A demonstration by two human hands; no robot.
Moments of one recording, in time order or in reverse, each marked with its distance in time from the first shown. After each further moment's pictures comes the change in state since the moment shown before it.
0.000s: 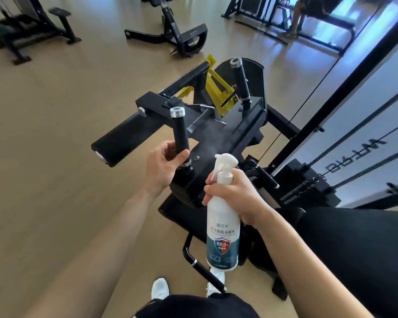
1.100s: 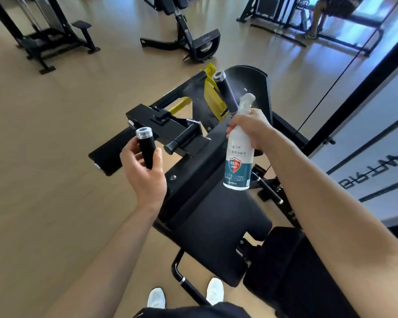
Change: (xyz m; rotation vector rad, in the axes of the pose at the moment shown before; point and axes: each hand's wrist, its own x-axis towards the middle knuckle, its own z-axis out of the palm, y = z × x) left_hand 0.021 0.021 0.069 0.152 0.677 0.247; right_hand 0.162 -0.093 -0.154 -0.088 0.234 0.052
